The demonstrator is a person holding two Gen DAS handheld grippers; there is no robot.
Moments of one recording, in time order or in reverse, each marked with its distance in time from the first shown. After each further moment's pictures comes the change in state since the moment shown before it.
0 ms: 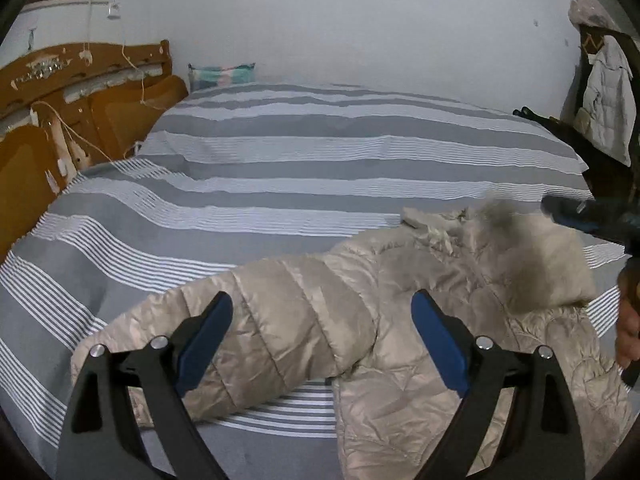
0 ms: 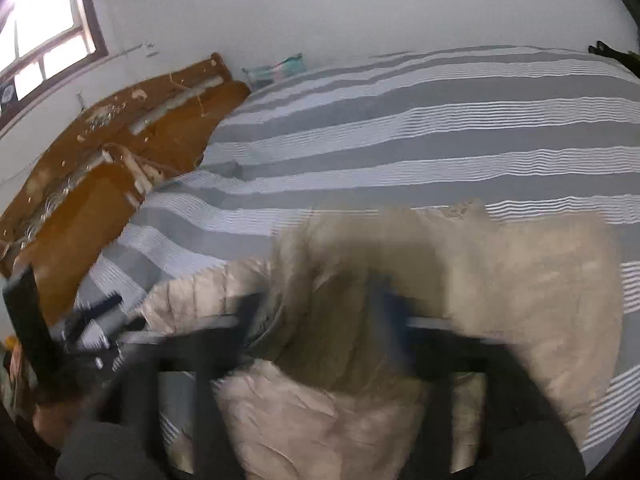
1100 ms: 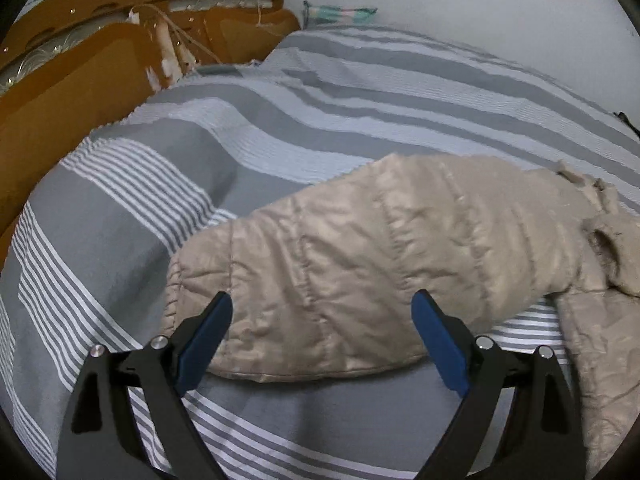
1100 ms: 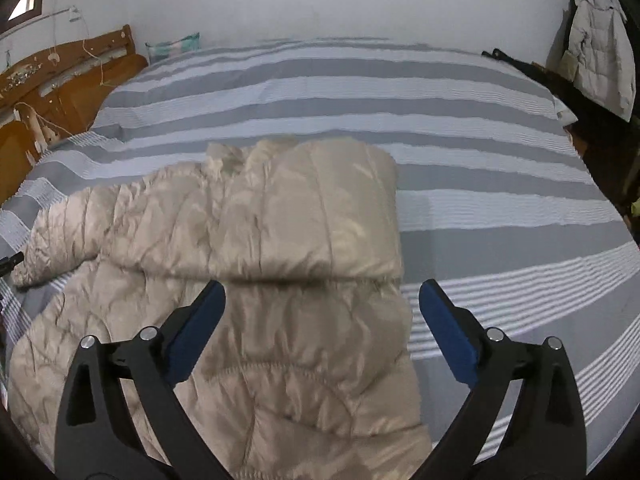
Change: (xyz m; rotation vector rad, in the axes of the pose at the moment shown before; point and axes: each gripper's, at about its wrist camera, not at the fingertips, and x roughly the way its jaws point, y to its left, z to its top) left arm 0.032 0.181 -0.112 -0.178 0.157 0.296; right arm -0.102 -0.085 -0.114 -0.081 0.082 -0.497
